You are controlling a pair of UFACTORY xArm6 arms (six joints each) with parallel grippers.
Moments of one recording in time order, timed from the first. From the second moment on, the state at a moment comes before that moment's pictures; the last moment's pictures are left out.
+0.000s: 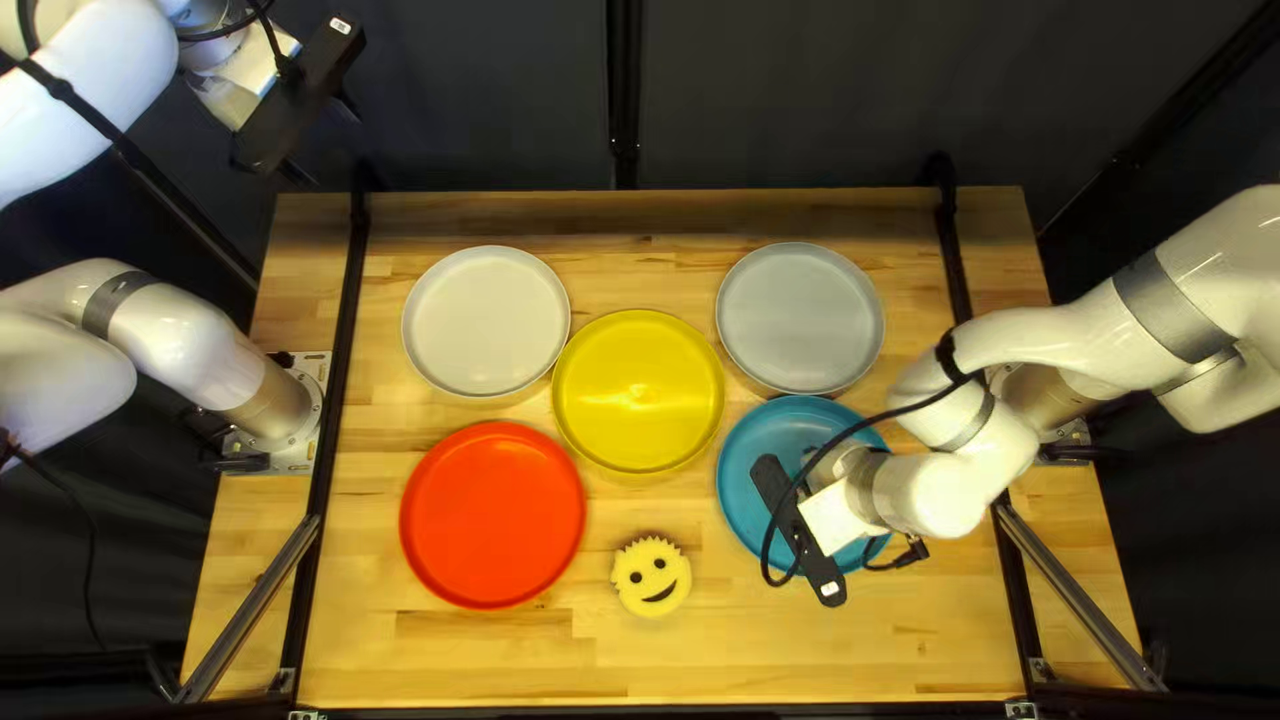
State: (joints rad) left arm 1.10 -0.93 -0.64 -0.20 1.44 1.72; right arm 0.38 -0.21 -0.40 -0.55 0.61 0.25
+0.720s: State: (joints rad) left arm 1.10 -0.93 -0.64 -0.20 1.44 1.72; right arm 0.32 -0.31 -0.31 -0.52 0.57 0.03
